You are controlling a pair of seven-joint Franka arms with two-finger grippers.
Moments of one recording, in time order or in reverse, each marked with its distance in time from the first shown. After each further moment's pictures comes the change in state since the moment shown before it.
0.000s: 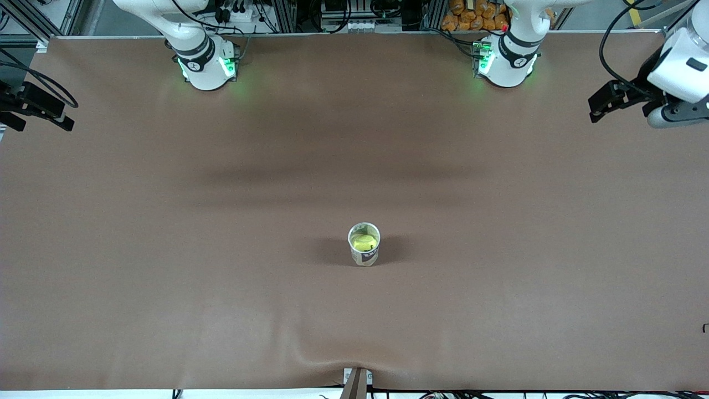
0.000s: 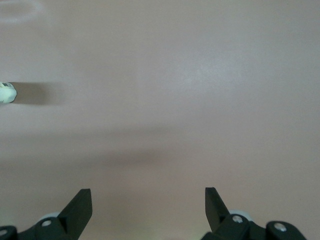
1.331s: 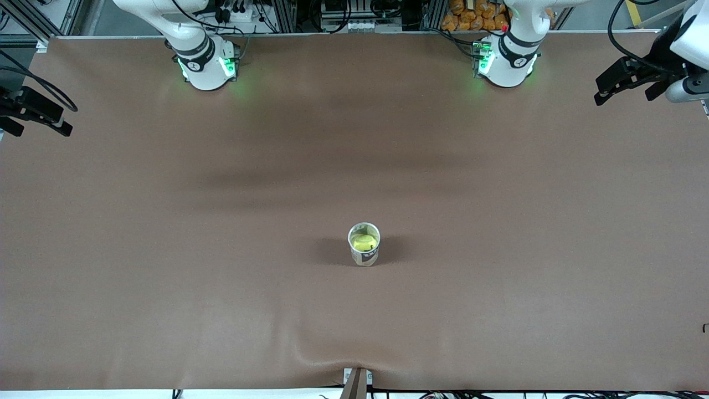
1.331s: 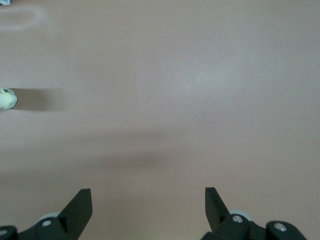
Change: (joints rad) left arm 0.025 -0.045 0.014 -0.004 -0.067 -0.017 0.014; right arm 0.000 0.007 0.000 0.000 -0.001 0.027 0.000
